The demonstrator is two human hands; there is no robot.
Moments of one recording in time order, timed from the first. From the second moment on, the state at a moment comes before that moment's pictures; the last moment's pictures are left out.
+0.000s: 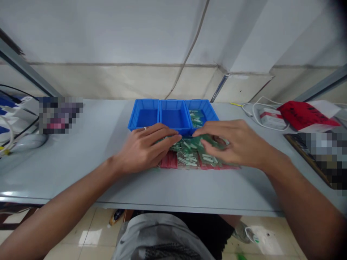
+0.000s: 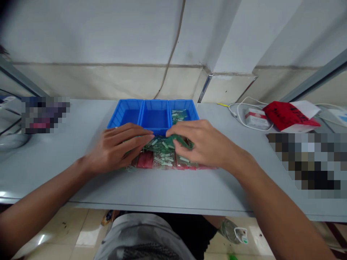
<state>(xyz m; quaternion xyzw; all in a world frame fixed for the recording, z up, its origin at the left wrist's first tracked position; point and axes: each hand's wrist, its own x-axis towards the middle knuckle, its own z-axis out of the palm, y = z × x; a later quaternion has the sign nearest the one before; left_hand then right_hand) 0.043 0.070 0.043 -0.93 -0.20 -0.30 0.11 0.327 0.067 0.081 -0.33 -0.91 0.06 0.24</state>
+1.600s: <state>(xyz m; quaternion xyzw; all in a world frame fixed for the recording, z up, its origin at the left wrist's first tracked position) 0.059 0.060 0.054 -0.60 -0.38 -0.51 -0.49 0.284 0.052 0.043 -0.34 -0.73 0.27 0.52</state>
